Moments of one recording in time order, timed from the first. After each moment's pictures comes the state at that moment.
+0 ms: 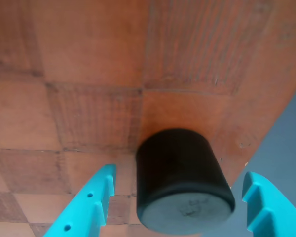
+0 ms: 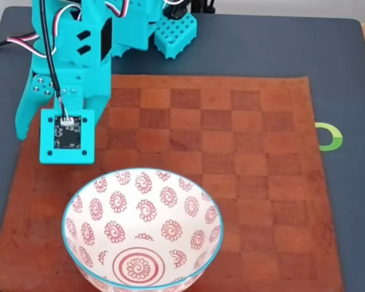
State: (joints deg) arm 17.6 93.2 125.7 61.8 67.3
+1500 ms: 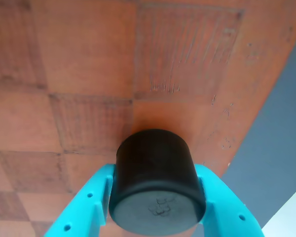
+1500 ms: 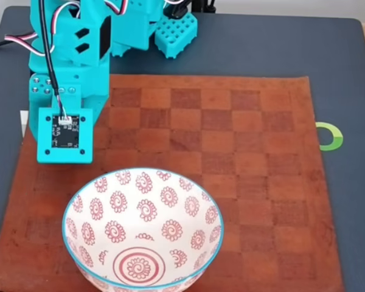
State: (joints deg) arm 17.6 93.3 123.2 63.3 67.2
